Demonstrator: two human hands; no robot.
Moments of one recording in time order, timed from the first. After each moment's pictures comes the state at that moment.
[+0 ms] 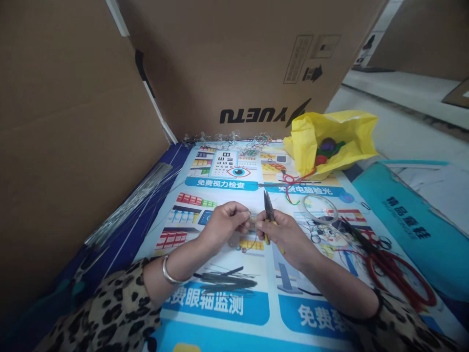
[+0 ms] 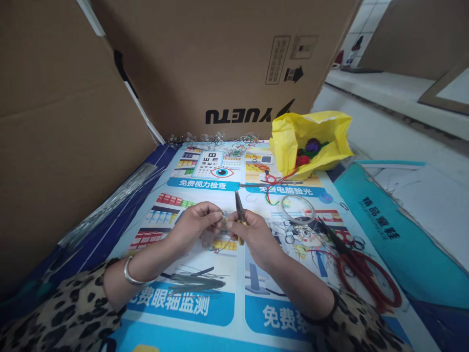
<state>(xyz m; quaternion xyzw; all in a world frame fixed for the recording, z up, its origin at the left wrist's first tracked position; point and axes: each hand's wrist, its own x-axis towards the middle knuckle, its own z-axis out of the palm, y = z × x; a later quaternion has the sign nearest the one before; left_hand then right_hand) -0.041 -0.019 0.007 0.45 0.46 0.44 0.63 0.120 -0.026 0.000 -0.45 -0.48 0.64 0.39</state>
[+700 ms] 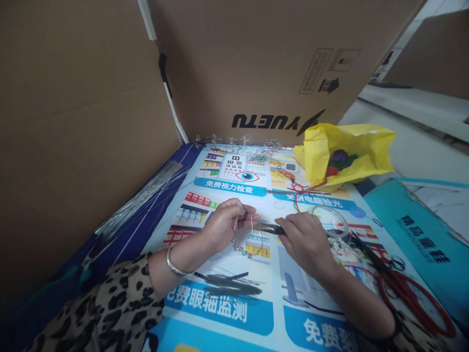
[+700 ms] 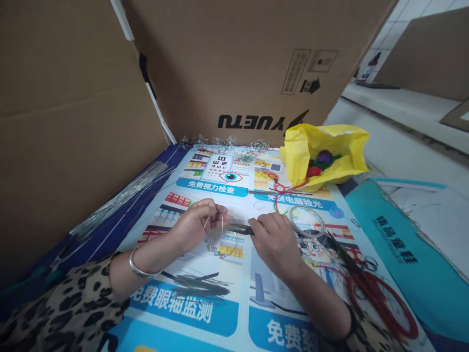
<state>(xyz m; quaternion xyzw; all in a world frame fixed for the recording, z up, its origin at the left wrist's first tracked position) -0.051 -0.015 0.015 0.30 0.35 0.53 0.72 0.157 -0.012 -0.005 -0.38 -0.88 -0.15 0.25</state>
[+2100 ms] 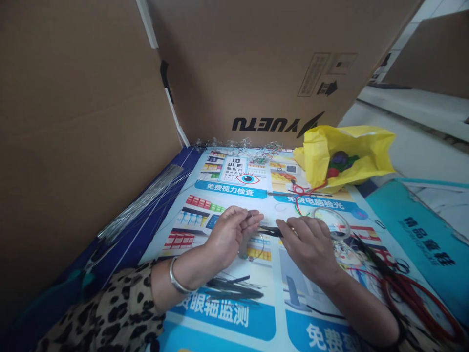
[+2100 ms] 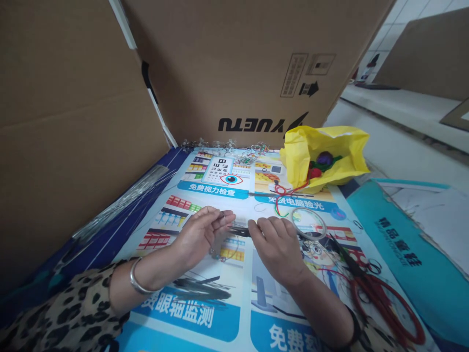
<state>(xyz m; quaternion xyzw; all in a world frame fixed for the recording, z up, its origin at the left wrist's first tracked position) -0.036 -0.030 0.012 0.22 0.32 0.58 0.72 0.156 -0.021 -0.003 -0.38 -0.85 -0.28 0.22</state>
